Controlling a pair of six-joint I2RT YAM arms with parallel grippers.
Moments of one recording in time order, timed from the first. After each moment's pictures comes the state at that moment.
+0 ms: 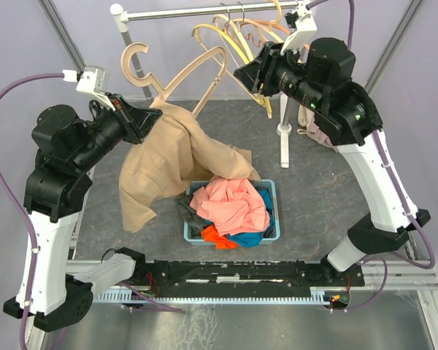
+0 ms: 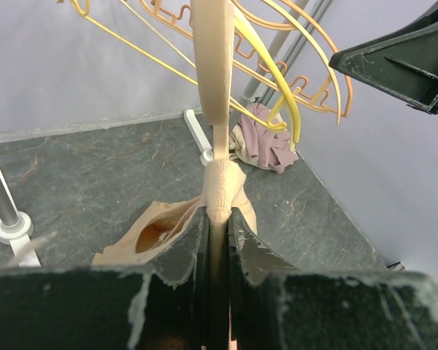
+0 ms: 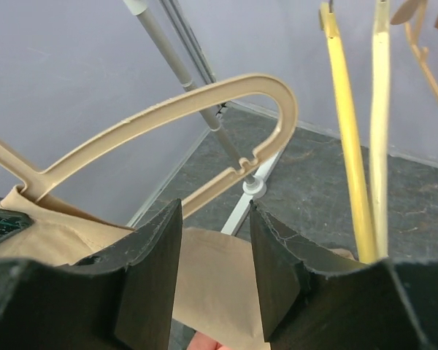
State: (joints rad) left arm -0.33 1.02 1.71 -0.70 0.24 -0.36; right arm 0.62 1.58 2.24 -0.70 -0.05 0.38
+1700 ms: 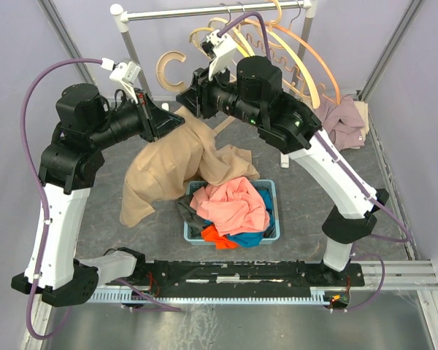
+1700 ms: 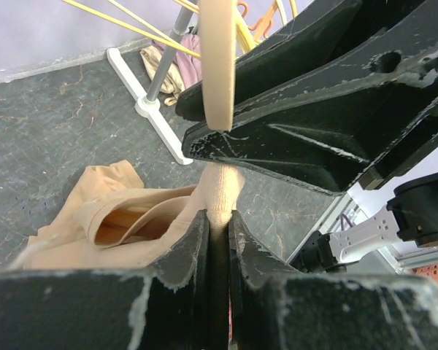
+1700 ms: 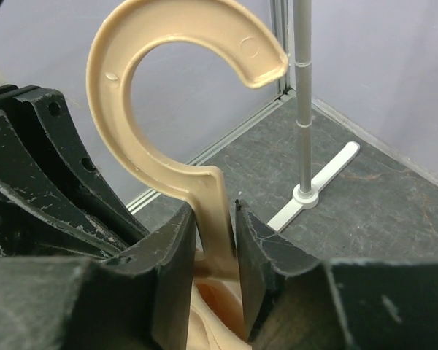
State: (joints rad) left arm -0.33 1.17 1.80 -0.81 0.53 -0.35; right arm 0.93 1.82 2.42 -0.64 0.00 0.22
